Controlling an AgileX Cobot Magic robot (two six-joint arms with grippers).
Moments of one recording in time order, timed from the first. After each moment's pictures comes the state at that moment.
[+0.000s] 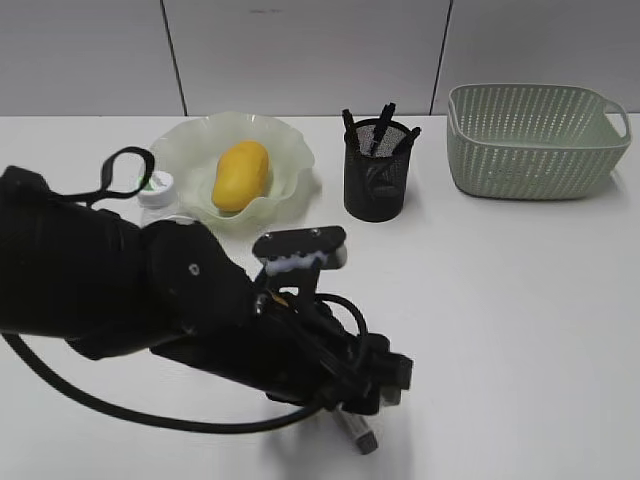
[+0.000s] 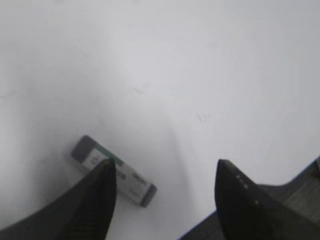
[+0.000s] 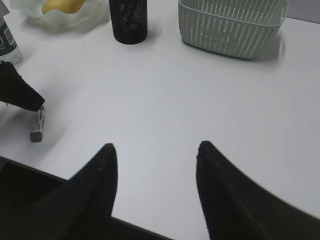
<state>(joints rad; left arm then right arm) -0.95 1.82 -0.88 -0.96 0.18 0.24 0.42 -0.01 -0.51 -0.04 1.04 0.03</state>
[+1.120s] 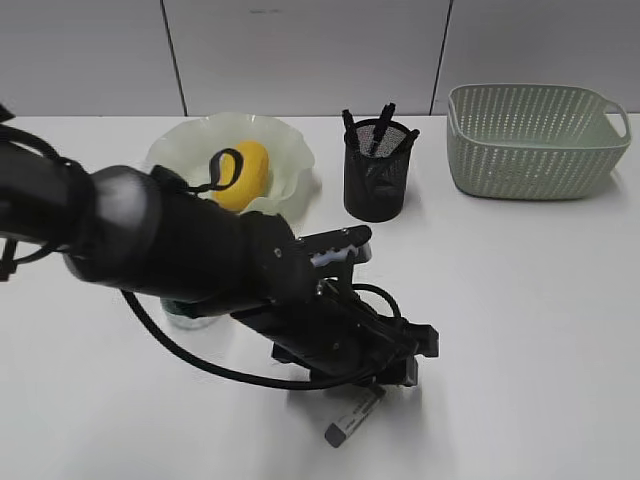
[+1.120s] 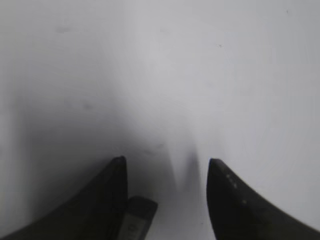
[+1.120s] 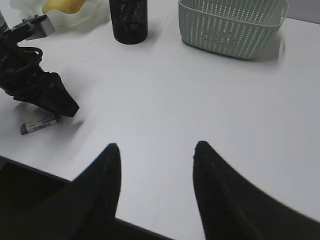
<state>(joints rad) -0.91 2.05 -1.09 -0.81 0.26 0.04 0.42 -0.01 -0.51 -0.04 1.04 0.03</state>
